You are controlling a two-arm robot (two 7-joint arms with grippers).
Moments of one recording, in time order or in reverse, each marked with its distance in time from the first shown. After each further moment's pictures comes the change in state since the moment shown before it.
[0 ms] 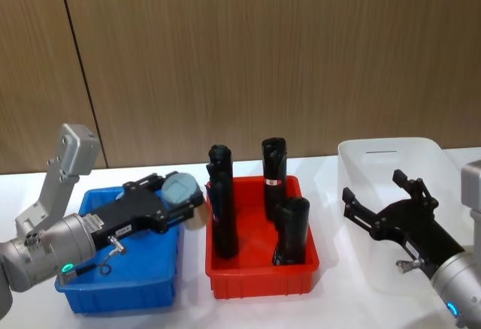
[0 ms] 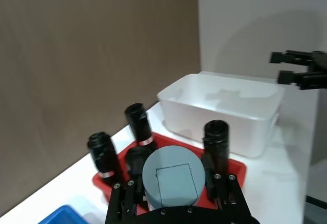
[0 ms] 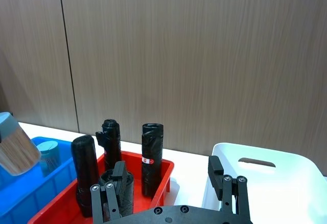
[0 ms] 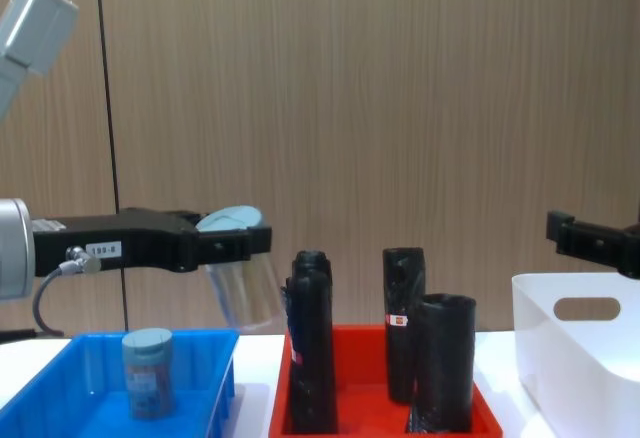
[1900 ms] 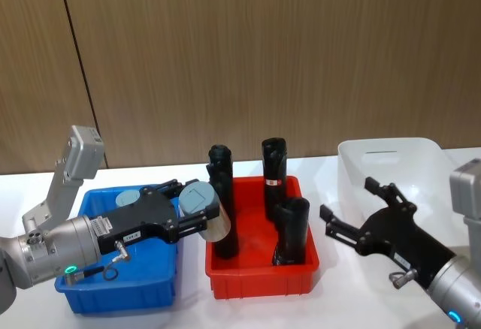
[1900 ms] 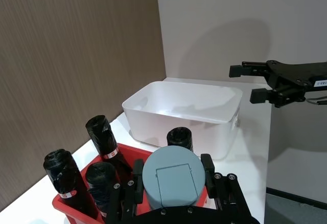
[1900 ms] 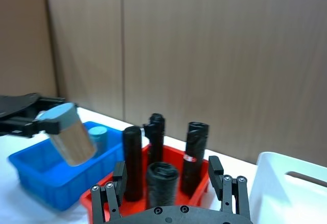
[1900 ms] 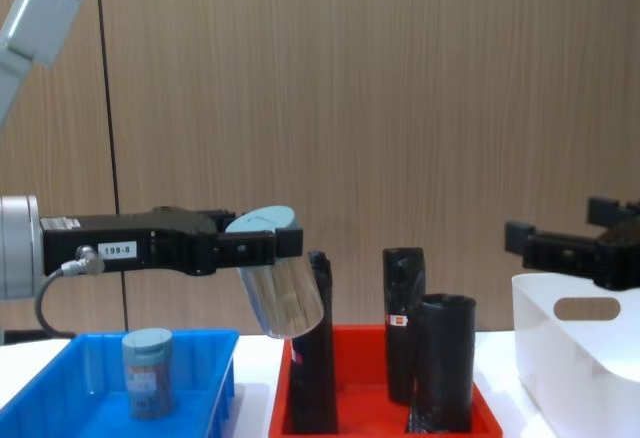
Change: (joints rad) left arm -0.042 -0.001 0.026 0.047 -0.029 -0.026 -0.180; right arm 0.002 0.039 0.006 -0.019 0.015 0.016 0.197
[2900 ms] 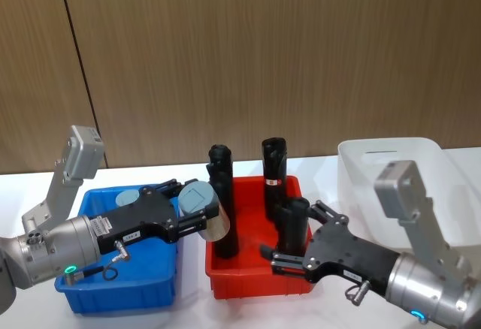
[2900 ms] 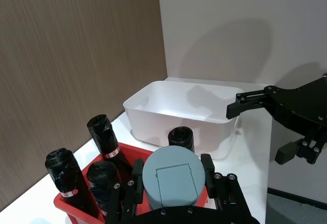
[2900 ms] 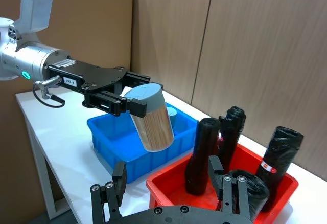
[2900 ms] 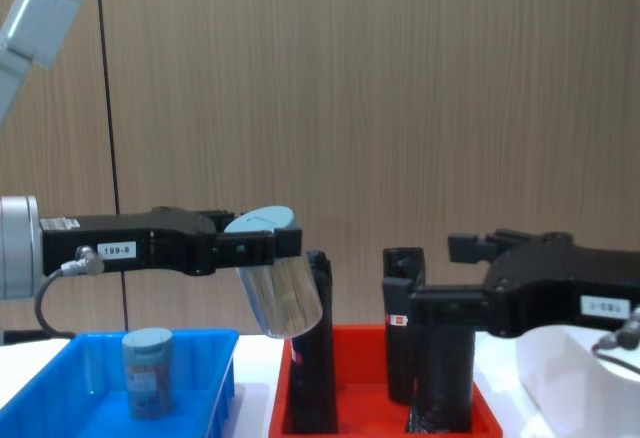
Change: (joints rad) left arm 0.001 0.001 0.000 -0.002 0.000 0.000 0.006; right arm 0.133 -0.041 -0.065 0.082 -0.096 0.100 0.329
